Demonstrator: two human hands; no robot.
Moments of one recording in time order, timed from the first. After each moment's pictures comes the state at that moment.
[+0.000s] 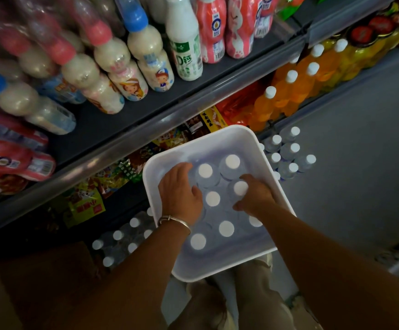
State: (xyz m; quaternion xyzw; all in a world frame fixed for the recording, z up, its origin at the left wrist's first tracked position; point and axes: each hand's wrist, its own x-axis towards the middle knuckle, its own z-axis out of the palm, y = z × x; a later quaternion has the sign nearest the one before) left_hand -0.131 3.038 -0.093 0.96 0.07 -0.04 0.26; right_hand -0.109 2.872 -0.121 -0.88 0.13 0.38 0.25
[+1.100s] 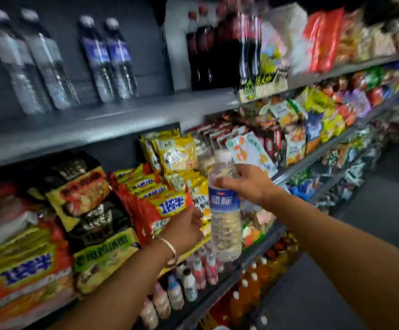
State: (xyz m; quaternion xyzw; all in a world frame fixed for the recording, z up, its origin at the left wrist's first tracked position) left_hand -0.072 3.001 0.465 0.90 -0.16 -0.07 0.40; right_hand -0.078 2.817 0.527 -0.85 -0.05 -0.08 0.51
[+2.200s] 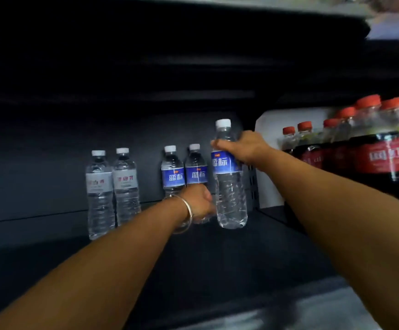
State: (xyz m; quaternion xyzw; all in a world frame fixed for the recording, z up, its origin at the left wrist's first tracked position) left_hand 0.188 3.040 0.772 0.94 -0.01 0.18 0.29; right_hand 0.260 2.904 0.846 -0.82 -0.25 -0.26 0.44
